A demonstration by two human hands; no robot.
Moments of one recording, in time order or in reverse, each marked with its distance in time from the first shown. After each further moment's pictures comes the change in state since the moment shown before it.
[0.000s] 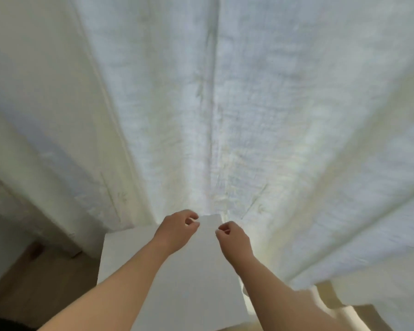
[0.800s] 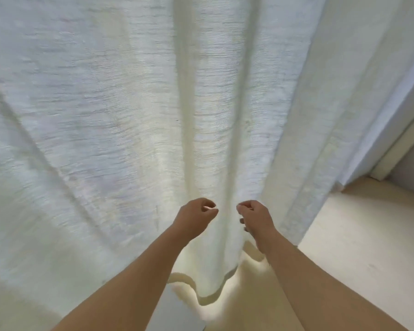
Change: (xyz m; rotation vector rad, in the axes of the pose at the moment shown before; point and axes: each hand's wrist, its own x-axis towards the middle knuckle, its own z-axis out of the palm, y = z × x) left_hand -0.033 0.200 0.081 -0.068 -0.429 0.494; right_hand -0.090 0.062 -0.185 0.568 0.704 0.158
